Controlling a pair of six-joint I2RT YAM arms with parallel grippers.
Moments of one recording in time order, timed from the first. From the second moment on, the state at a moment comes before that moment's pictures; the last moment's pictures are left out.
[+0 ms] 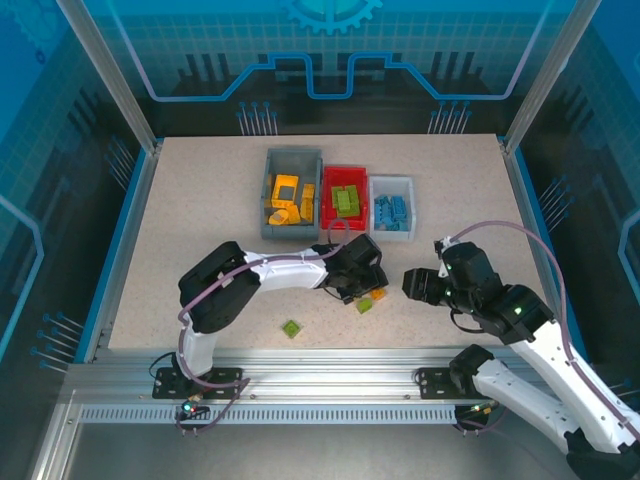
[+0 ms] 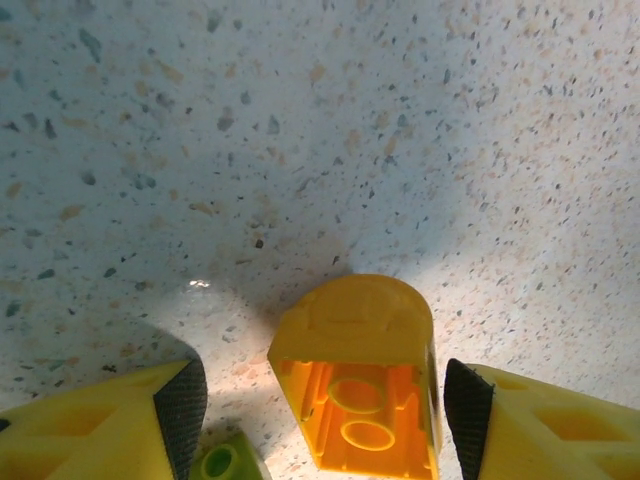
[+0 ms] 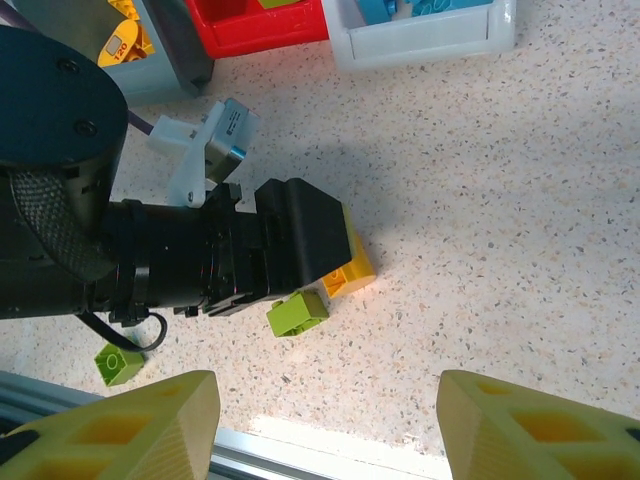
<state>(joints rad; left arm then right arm) -0.93 1.97 1.26 -0.33 0.15 -1.33 0.58 0.67 0.84 -1.00 0.02 0.66</state>
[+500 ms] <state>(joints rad) -0.94 2.01 1.28 -0.29 0.18 -1.37 0.58 0.66 0.83 -1.01 0.01 0.66</state>
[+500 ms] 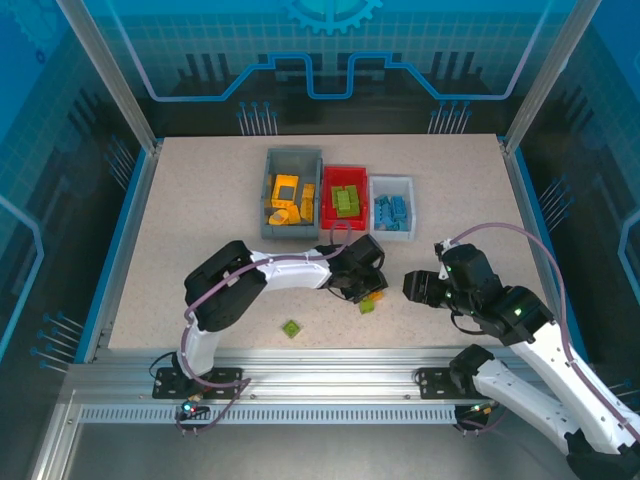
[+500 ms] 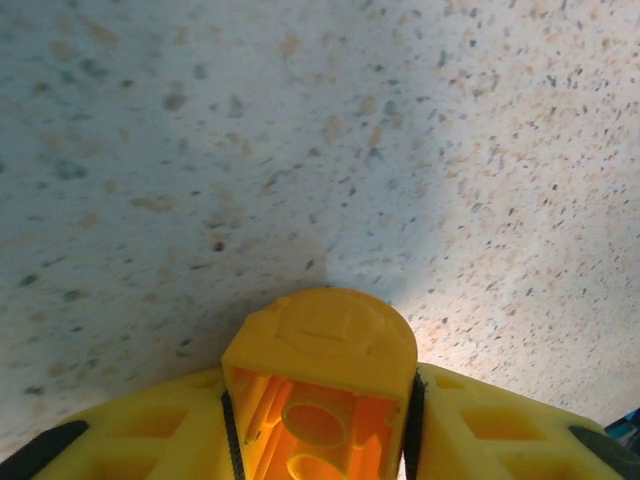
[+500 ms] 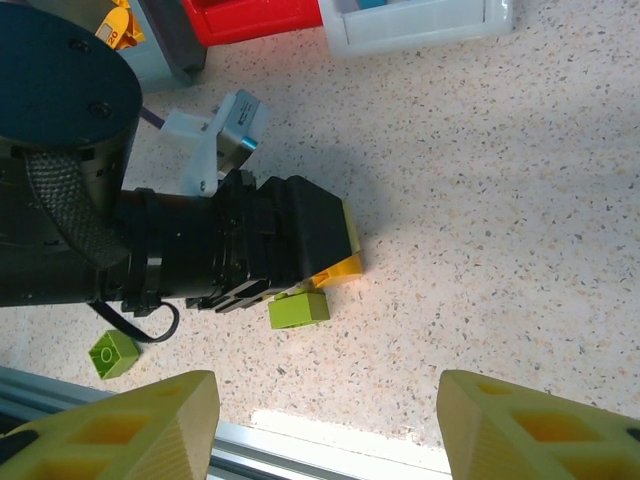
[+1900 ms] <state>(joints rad) -0.26 2.24 1.93 -0.70 0.22 -0.48 0.96 1.51 1.41 -0.47 0.30 0.39</state>
